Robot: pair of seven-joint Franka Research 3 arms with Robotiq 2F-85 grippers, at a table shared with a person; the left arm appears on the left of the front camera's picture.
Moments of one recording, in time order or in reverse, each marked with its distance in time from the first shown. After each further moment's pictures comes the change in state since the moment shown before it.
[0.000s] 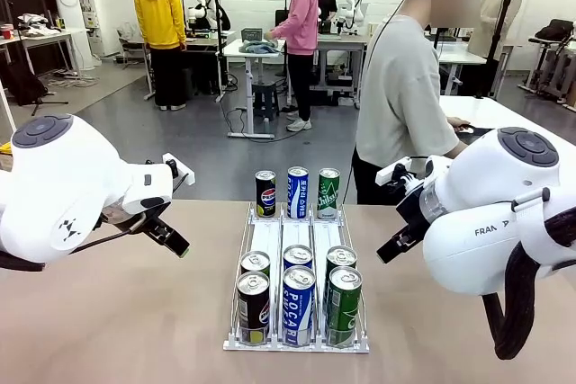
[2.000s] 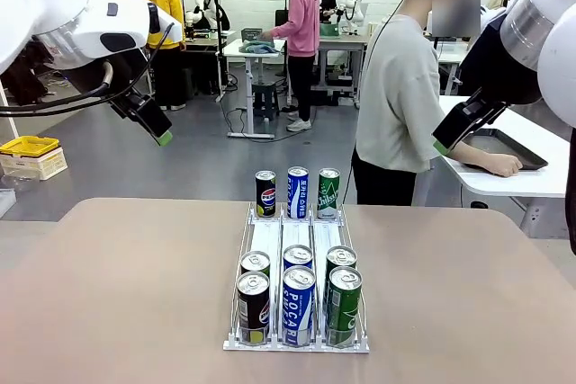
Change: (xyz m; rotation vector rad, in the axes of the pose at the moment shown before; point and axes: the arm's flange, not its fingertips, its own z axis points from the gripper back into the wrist) left arm 0.096 -0.011 0.234 0.108 -0.057 -0.081; right arm 0.067 0.008 0.268 -0.199 0.004 0.017
